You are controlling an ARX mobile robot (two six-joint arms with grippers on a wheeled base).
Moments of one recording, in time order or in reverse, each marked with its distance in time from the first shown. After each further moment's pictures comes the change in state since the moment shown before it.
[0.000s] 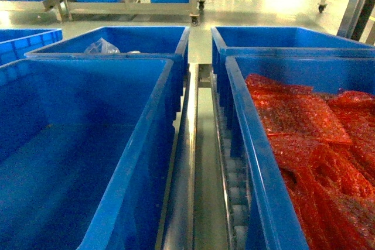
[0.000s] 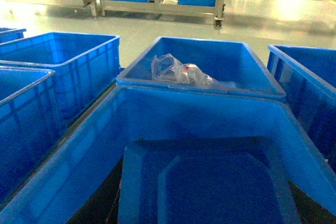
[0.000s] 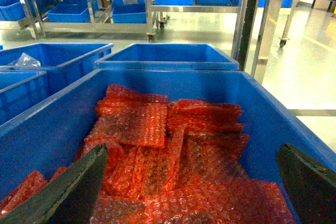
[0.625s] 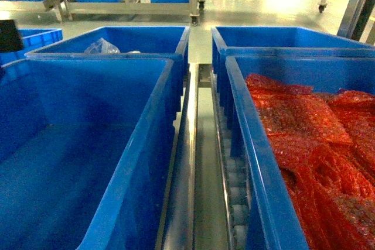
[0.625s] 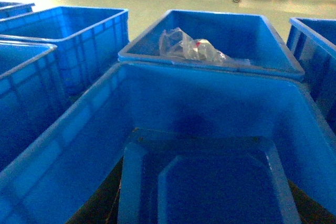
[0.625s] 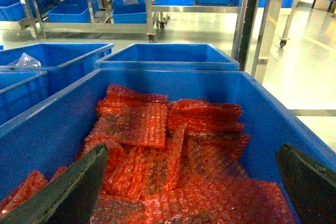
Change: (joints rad) left arm -0.084 0.164 0.092 -0.060 -0.160 -0.057; right arm 0.000 0.000 0.000 0.000 0.000 0.000
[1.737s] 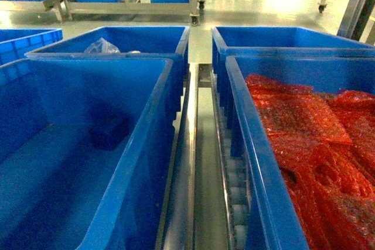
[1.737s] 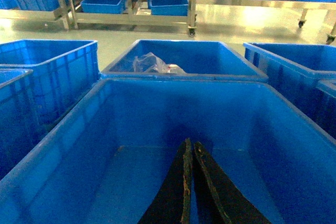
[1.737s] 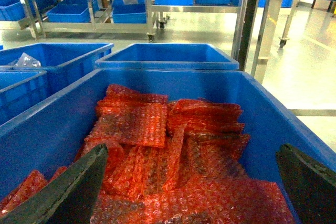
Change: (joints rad) left arm 0.271 -0.142 -0.332 0.389 0.464 0.098; right arm 0.000 0.000 0.000 0.000 0.000 0.000
